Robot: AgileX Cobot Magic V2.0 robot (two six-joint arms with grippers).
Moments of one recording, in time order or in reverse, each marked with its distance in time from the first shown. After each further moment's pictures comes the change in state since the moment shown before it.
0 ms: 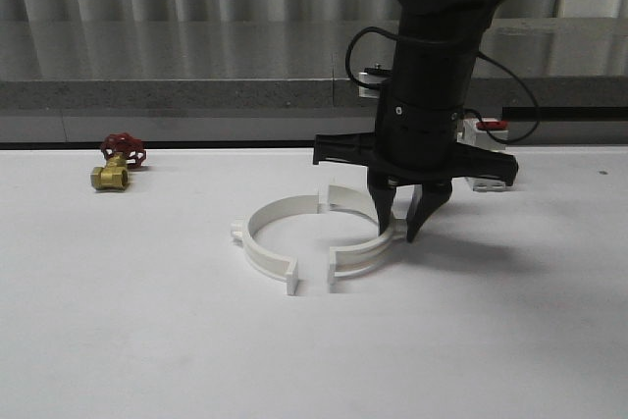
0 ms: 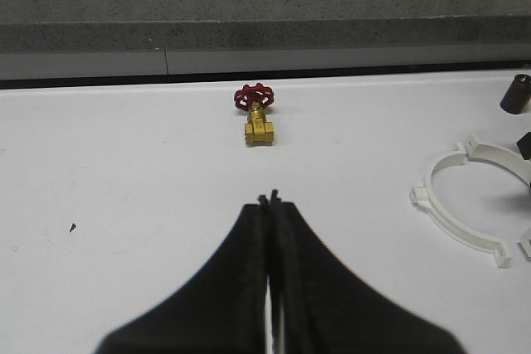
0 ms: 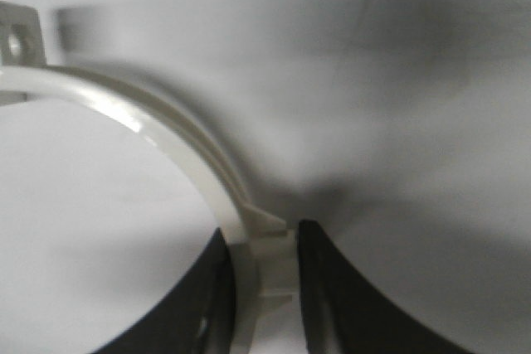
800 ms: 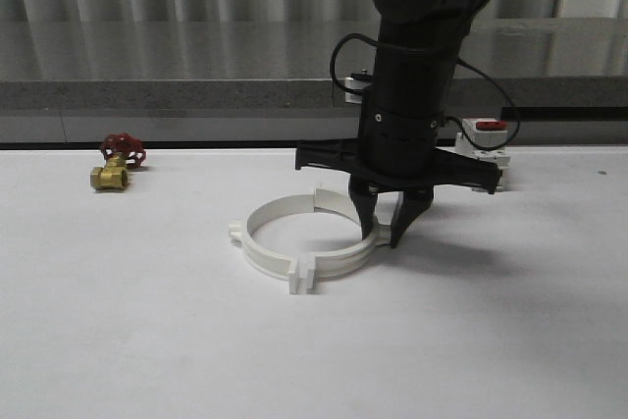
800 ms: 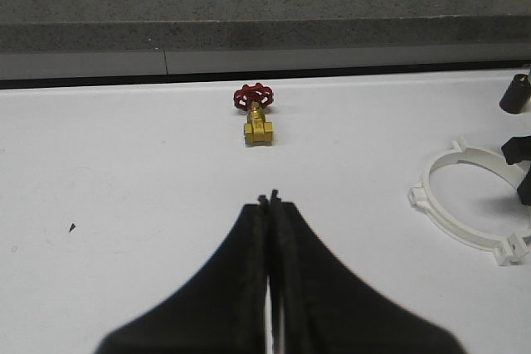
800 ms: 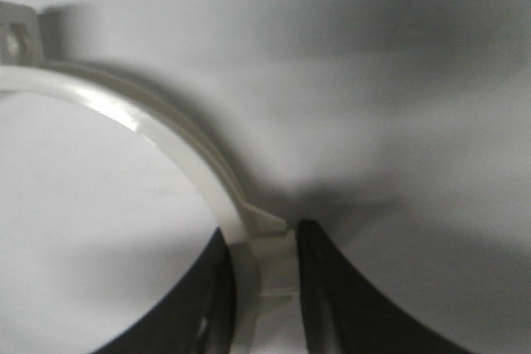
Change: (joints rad) left arm 0.000 0.000 0.000 0.000 0.000 0.000; right arm 0.041 0.025 -0.017 -0.009 -0.001 0.065
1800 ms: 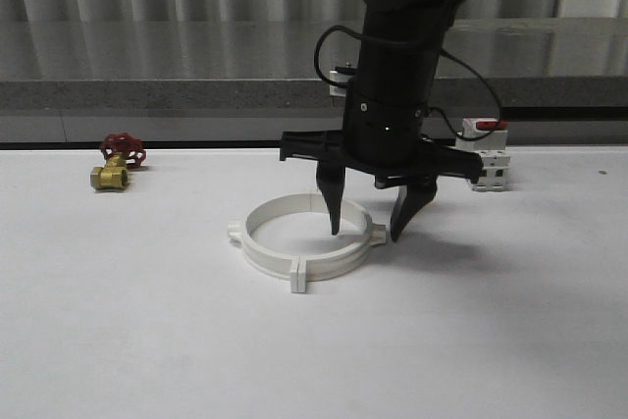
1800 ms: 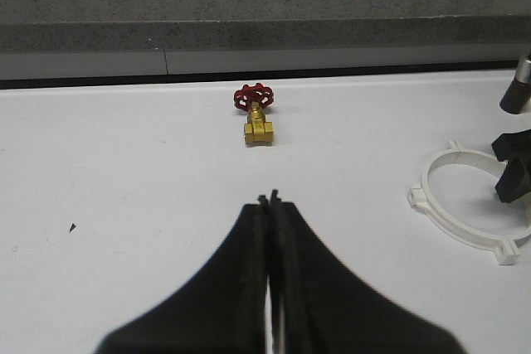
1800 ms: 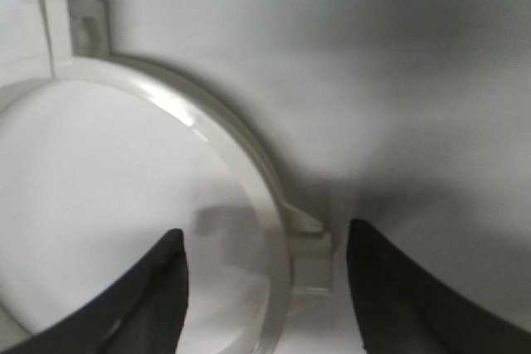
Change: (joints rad) left arm 0.000 0.000 0.000 0.000 0.000 0.000; right arm 0.008 0.016 -0.083 0.022 0.060 -0.059
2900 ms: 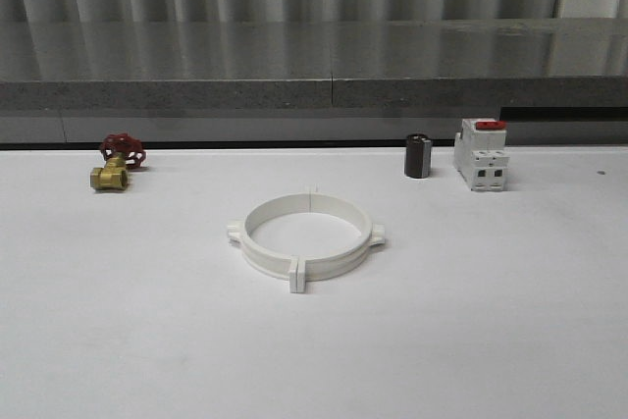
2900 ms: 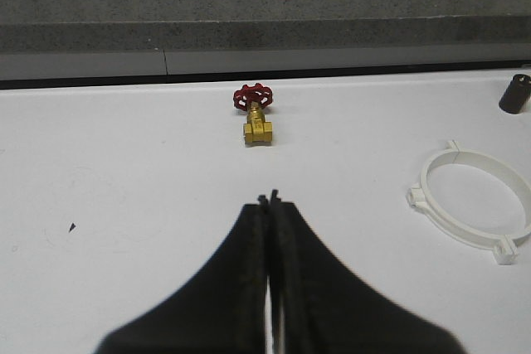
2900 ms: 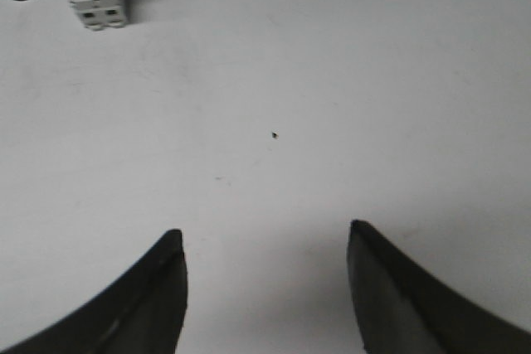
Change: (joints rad) left arm 0.000 0.000 0.000 0.000 0.000 0.000; right arm -0.237 -1.070 0.679 -0.420 0.097 0.014
